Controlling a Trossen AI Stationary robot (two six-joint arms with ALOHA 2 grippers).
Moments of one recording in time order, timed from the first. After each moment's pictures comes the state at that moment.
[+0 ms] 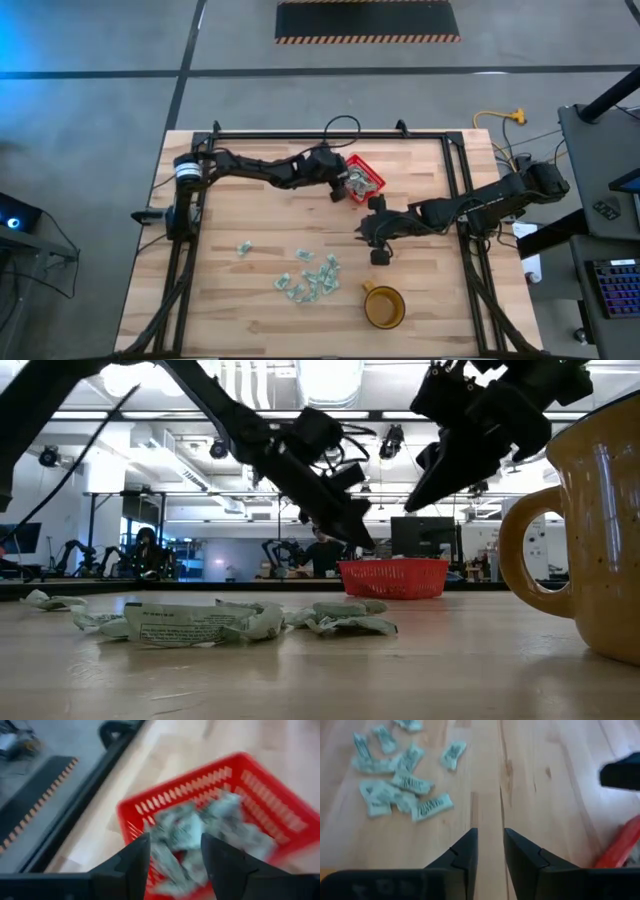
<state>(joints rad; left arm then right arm) 0.28 1.96 1.27 0.15 -0.19 0.12 0.19 1.41 0.76 -0.13 0.18 0.10</state>
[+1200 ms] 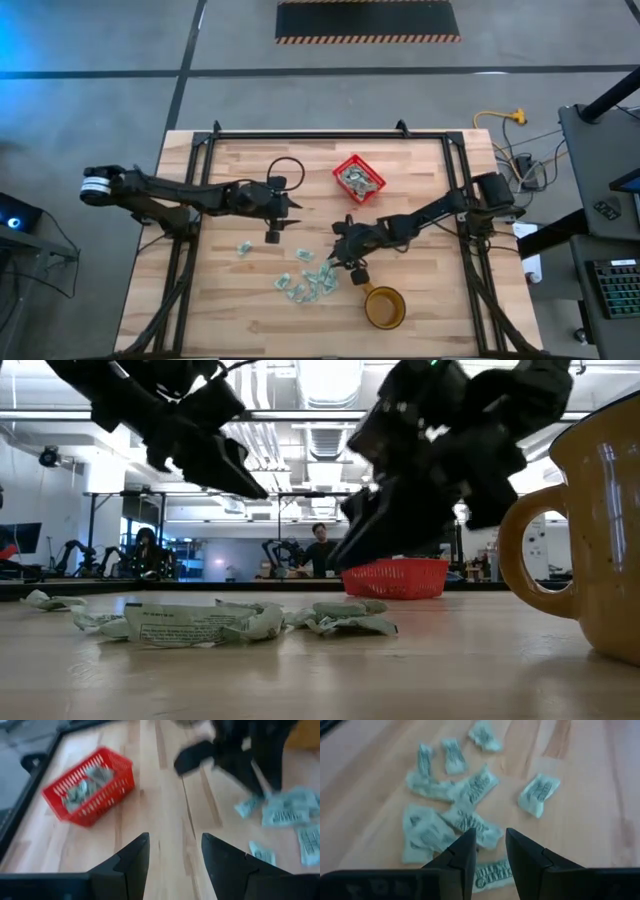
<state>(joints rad) 0.04 1.23 0.63 0.07 -0.04 0.24 0.18 1.85 0.85 0.34 -0.13 -0.07</state>
